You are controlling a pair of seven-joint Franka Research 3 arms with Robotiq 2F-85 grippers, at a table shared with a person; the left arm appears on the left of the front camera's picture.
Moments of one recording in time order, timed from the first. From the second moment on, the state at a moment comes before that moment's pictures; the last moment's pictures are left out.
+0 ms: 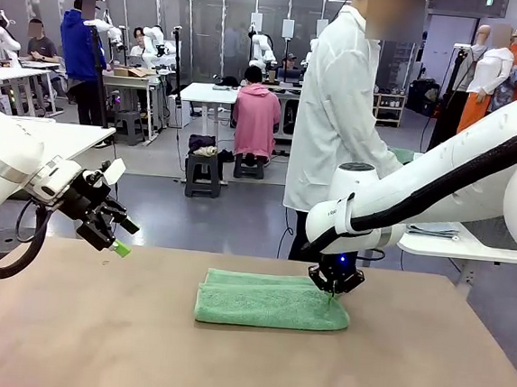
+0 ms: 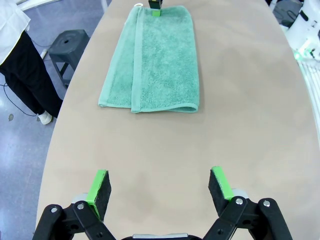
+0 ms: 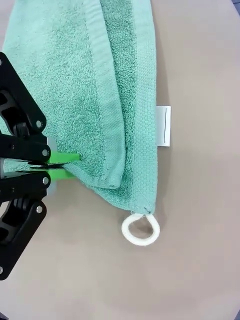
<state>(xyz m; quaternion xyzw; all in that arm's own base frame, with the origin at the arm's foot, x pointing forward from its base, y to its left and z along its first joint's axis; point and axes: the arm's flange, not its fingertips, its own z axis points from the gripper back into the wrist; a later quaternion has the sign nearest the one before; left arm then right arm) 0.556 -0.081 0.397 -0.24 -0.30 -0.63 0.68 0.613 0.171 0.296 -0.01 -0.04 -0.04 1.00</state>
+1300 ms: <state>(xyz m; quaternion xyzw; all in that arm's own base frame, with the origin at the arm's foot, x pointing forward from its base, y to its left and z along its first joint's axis) 0.556 -0.082 0.397 -0.24 -0.30 -0.63 0.68 0.602 0.428 0.333 0.03 -0.06 -0.01 1.00</state>
